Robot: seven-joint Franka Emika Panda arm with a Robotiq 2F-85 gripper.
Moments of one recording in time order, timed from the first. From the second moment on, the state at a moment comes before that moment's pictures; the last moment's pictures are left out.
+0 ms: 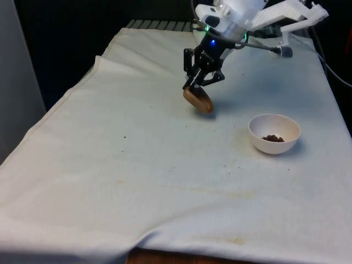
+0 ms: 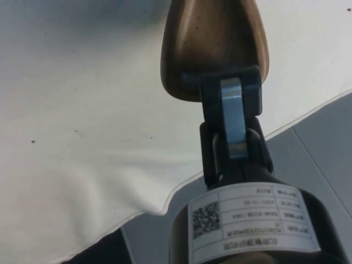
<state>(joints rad) -0.01 0.24 0.00 -2.40 -1.07 2.52 1.34</state>
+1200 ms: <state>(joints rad) -0.01 0.24 -0.07 -2.48 -0.99 2.76 1.34</state>
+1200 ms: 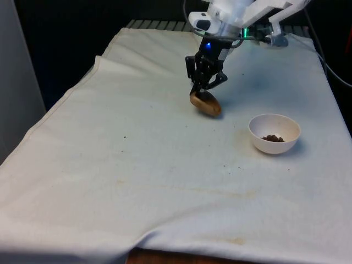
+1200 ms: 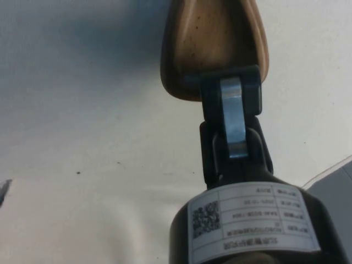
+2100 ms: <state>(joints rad) -0.01 0.25 -0.16 -2.53 -0.98 2.97 1.34</state>
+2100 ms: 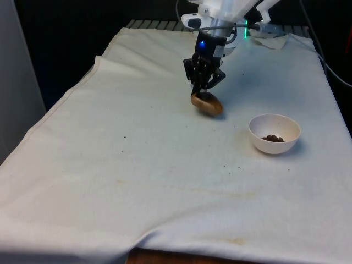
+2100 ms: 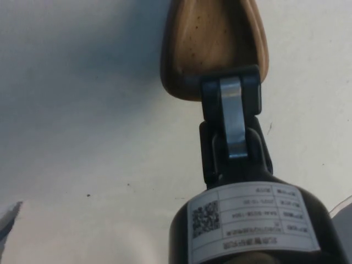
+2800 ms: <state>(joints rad) -0.01 0.25 -0.17 -2.53 -0.98 2.98 1.34</state>
